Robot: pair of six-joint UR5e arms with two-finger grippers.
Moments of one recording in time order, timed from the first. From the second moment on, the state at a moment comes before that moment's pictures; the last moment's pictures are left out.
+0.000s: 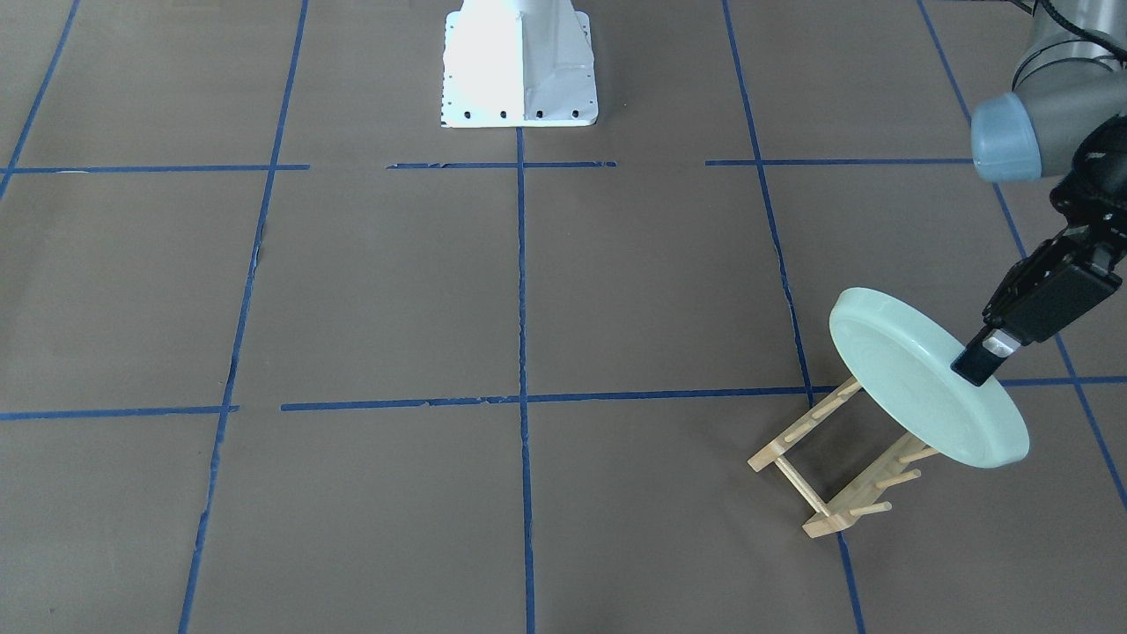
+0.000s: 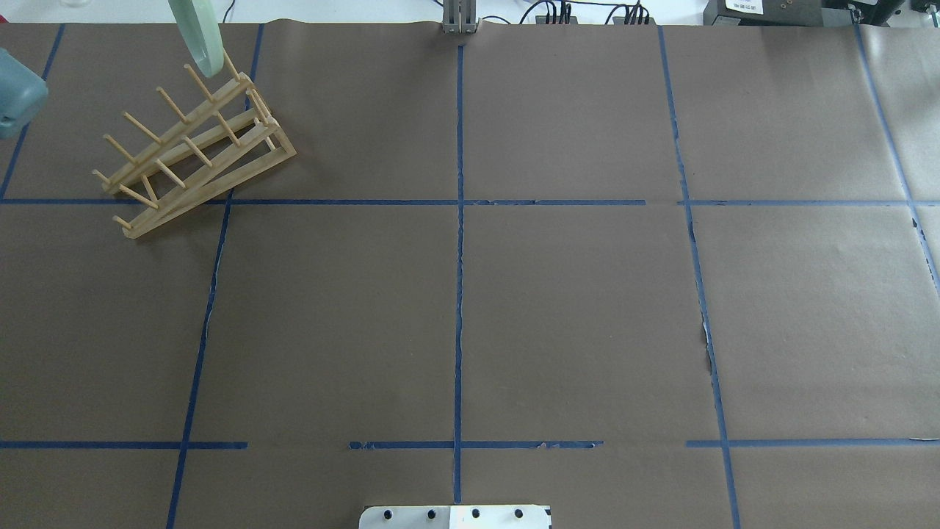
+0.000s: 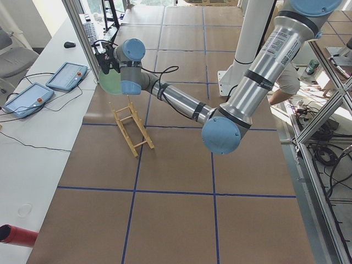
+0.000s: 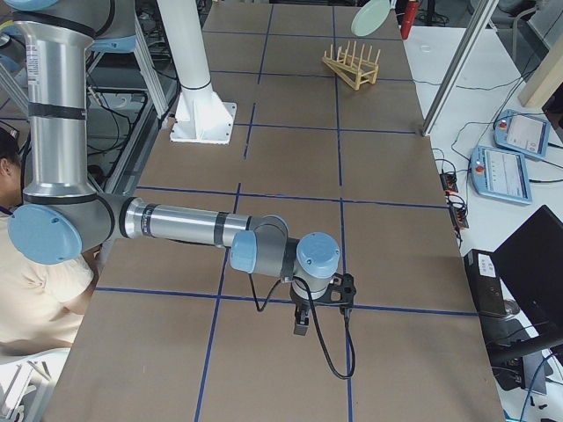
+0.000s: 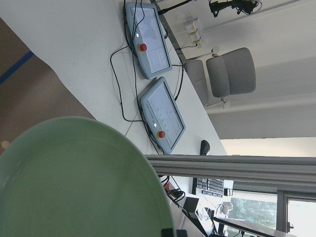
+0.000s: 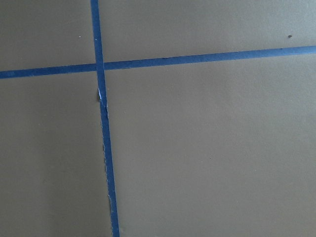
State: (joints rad) left arm -1.25 -2.11 -1.62 -2.48 -2.19 -2.04; right arm 1.62 -1.62 1.56 -1.62 2.32 -0.02
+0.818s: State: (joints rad) left arm -0.80 -2.28 -1.74 -1.59 -2.00 -2.04; right arm 1.62 -1.62 1.56 -1.62 2.32 -0.02
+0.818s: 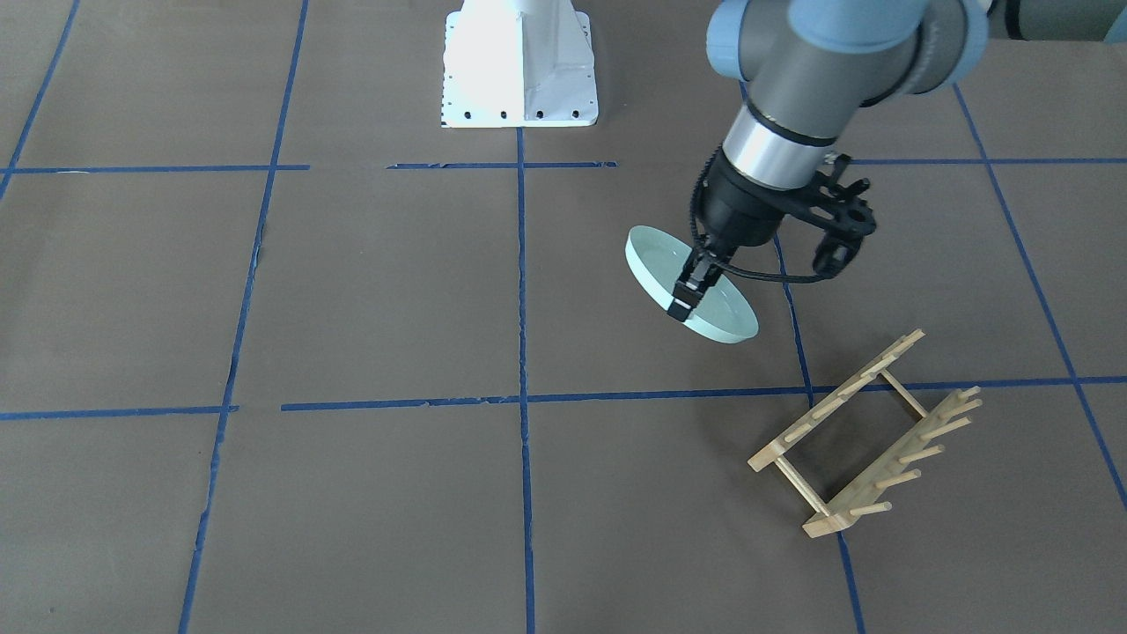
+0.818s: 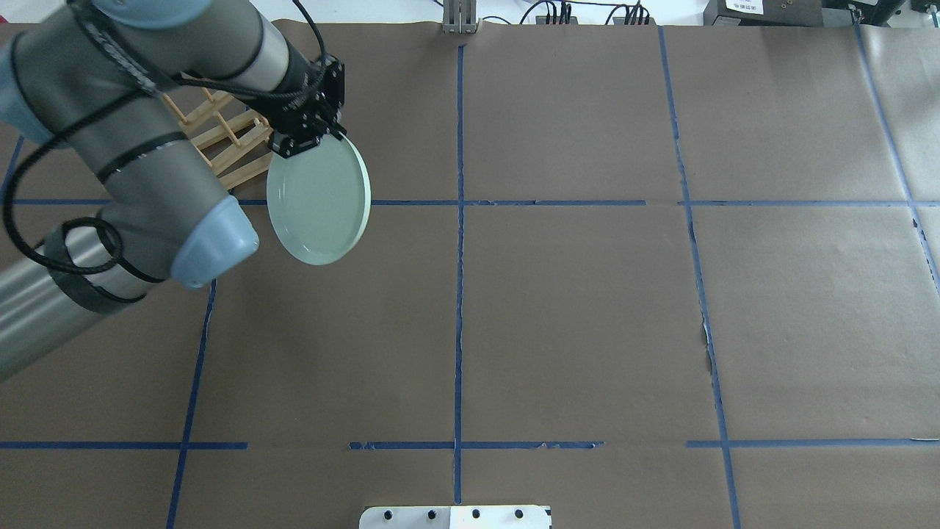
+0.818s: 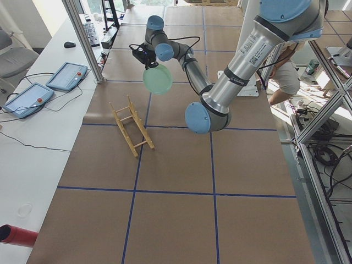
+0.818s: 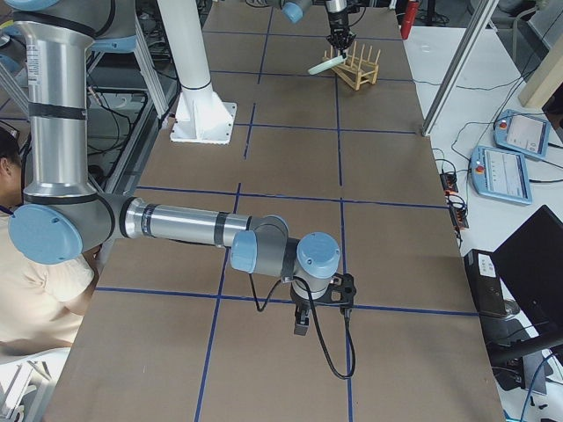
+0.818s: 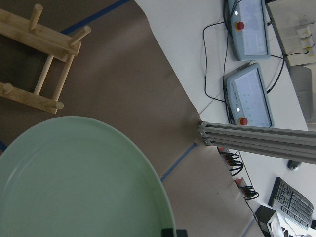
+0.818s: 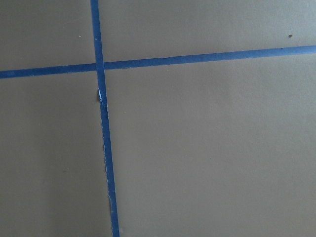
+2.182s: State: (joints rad) left arm -0.73 -2.26 -1.75 -1.32 -1.96 -1.60; right arm 1.62 -1.62 1.56 -1.62 2.32 -0.02
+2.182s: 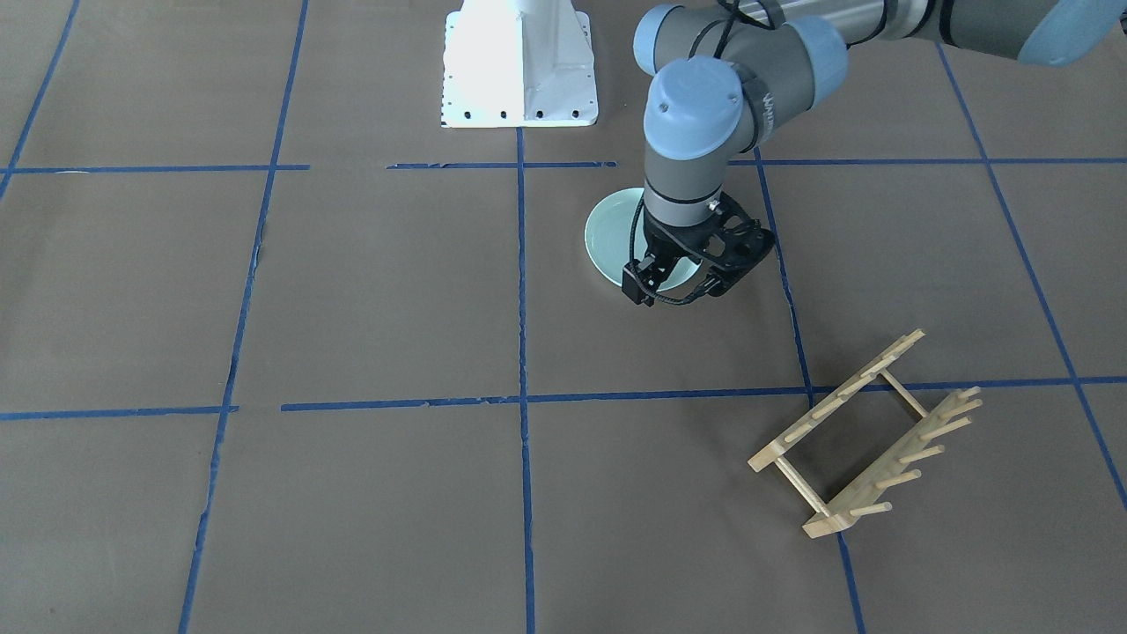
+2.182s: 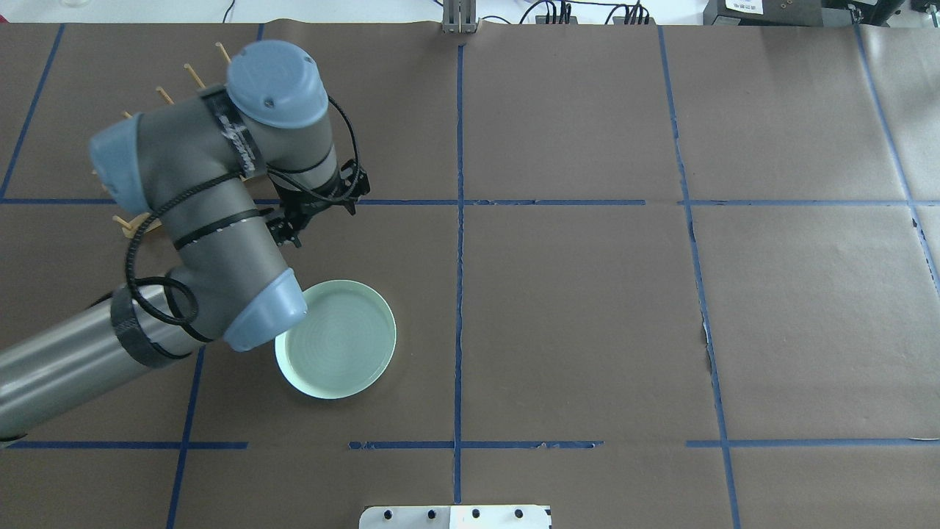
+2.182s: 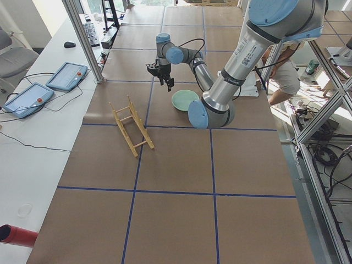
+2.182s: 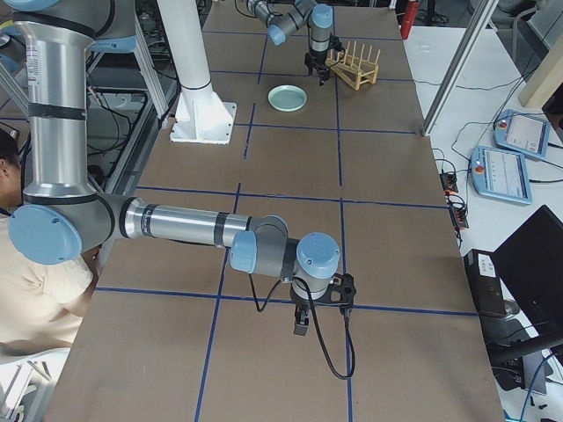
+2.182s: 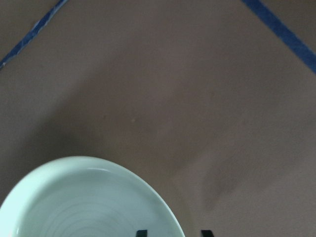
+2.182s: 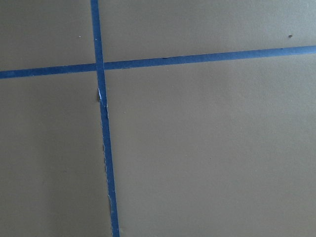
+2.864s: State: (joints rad) left arm -1.29 -2.02 -1.86 -1.32 -2.17 -0.59; right arm 1.62 -1.62 1.56 -1.62 2.32 -0.02
